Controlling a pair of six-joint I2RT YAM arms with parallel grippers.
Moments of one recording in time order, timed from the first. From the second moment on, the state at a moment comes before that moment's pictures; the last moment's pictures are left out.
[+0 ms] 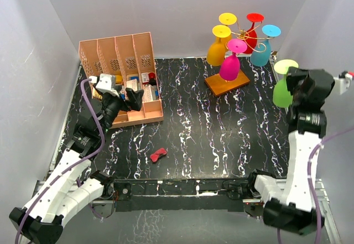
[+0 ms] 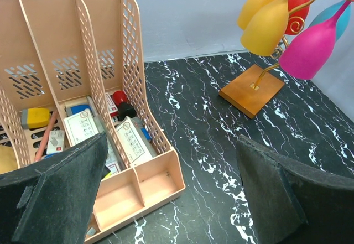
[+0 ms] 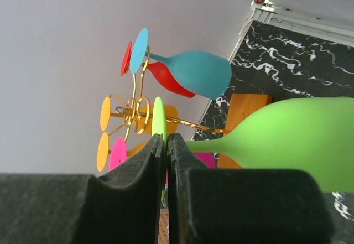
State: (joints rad) left arm -0.46 0.76 0.81 -0.05 -0.10 -0.17; right arm -0.30 0.99 1.26 -0.46 0.13 1.07
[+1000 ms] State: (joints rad) left arm -0.48 0.98 0.81 -0.02 0.15 -0.35; right arm -0.14 0.70 0.35 0.65 -0.59 1.76
